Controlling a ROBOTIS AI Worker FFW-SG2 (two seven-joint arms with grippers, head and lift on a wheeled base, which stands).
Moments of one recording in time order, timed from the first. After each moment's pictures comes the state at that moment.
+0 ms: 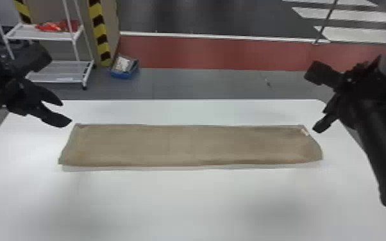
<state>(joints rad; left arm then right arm) -0.66 0.43 -0.15 -1.12 -0.59 0.46 -1.23 -0.72 -0.31 -0.03 -0.99 1.22 0.52 1.23</state>
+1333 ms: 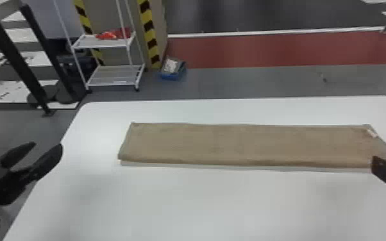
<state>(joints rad) 0.31 0.13 0.70 -1.98 0.35 0.46 -0.73 0.30 0.00 -0.36 -2.41 0.16 0.94 0.54</state>
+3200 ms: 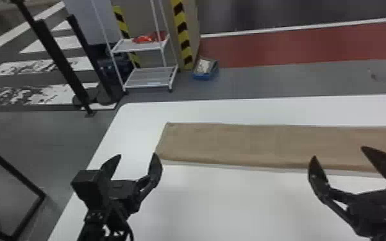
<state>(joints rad) 0.53 0.01 0.19 -2.10 0.09 0.14 -0.03 0.49 0.00 0.09 -2.05 0.15 0.01 0.16</state>
